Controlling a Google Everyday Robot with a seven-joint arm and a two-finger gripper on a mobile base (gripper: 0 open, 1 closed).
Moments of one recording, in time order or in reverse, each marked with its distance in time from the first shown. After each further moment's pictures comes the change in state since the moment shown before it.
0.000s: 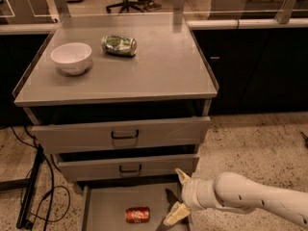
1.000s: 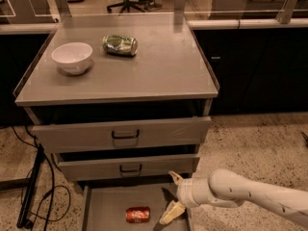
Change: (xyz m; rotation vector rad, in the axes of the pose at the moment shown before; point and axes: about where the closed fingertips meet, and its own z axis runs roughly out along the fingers) arm 0.018 -0.005 0.051 -0.109 -0.084 0.033
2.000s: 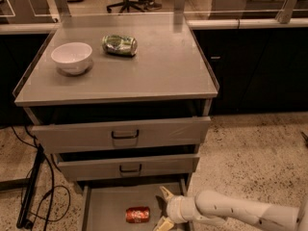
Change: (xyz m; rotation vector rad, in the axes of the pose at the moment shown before) arm 0.060 0.027 0.090 0.003 -0.027 -0.030
